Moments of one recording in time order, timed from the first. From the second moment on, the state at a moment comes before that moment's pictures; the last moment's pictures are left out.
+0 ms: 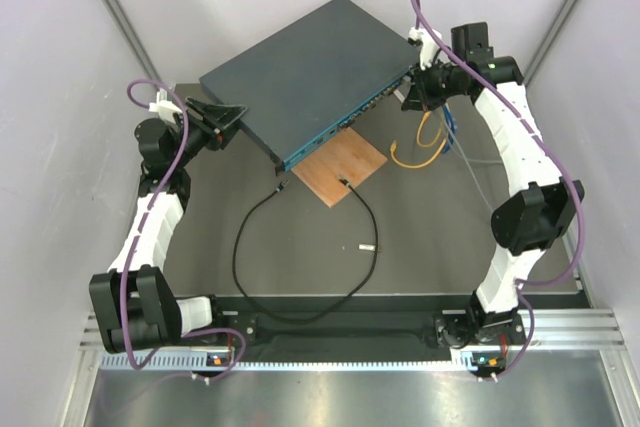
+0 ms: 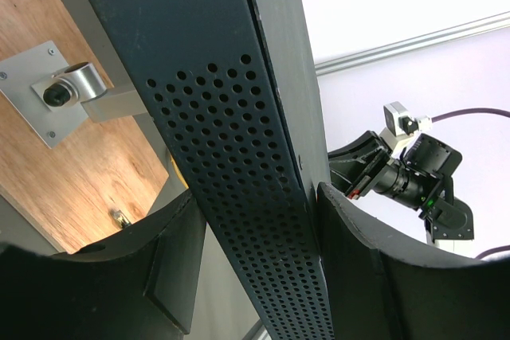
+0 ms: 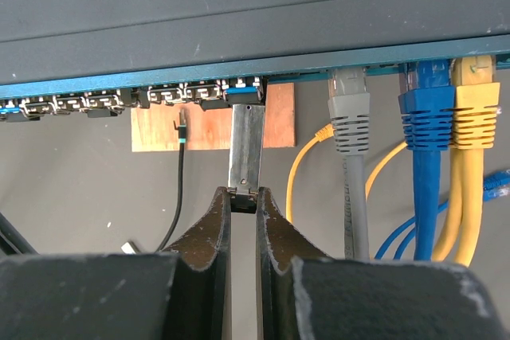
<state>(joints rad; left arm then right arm) 0.12 1.25 0.88 0.37 0.68 -1.20 0.21 1.84 2.02 -0.97 -0.49 -0.24</state>
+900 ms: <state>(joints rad) 0.12 1.25 0.88 0.37 0.68 -1.20 0.21 1.83 2.02 -0.97 -0.49 -0.30</state>
